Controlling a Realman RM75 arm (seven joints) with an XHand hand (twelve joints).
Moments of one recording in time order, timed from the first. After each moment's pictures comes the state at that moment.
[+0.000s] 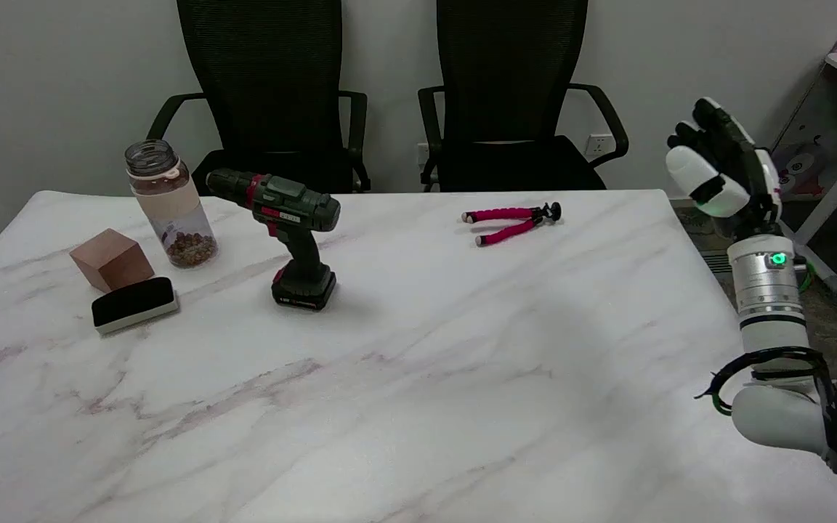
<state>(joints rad) 0.05 -0.63 0.85 -1.20 -1.57 1.30 1.14</state>
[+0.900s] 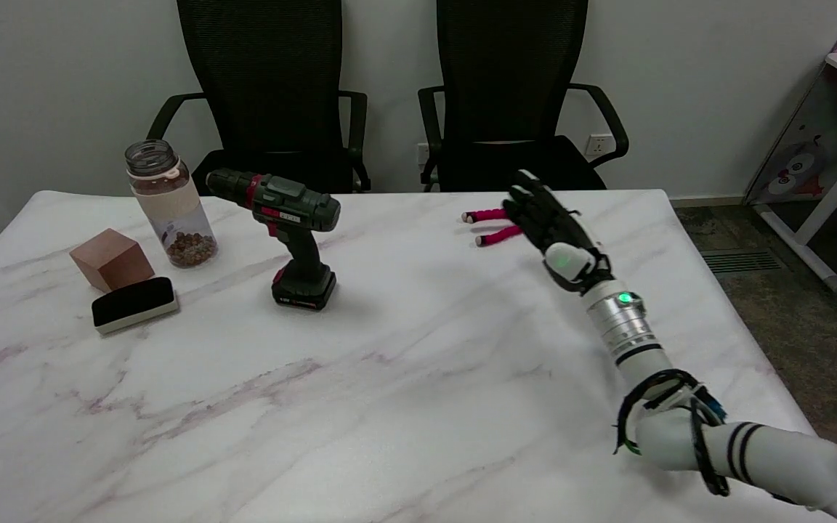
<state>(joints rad) 0.27 -0.96 0.67 -0.83 -2.00 1.06 1.57</state>
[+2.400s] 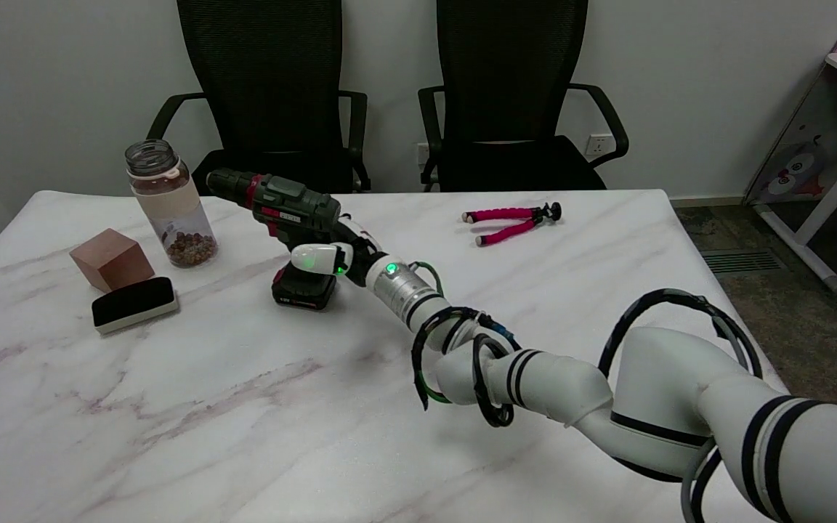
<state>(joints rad) 0.77 -1.60 0.50 -0.30 -2.19 0.58 1.46</state>
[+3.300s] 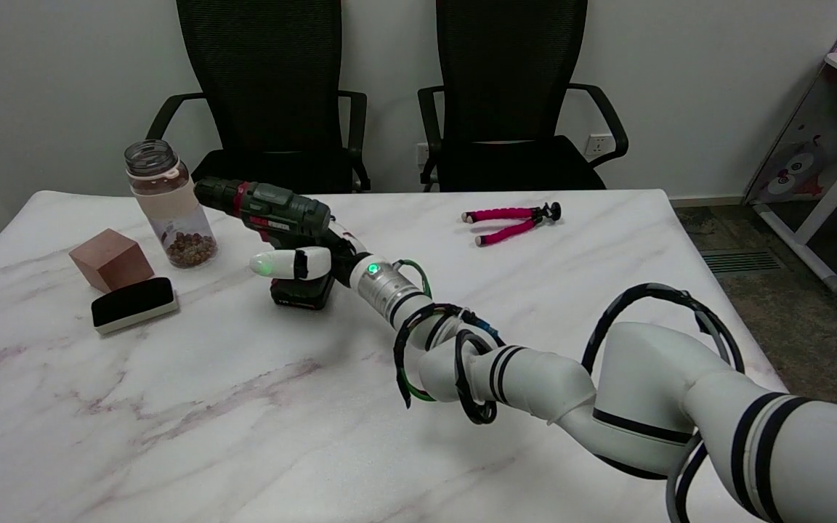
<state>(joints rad) 0.80 -1.66 0.50 -0.25 -2.18 0.54 1.38</state>
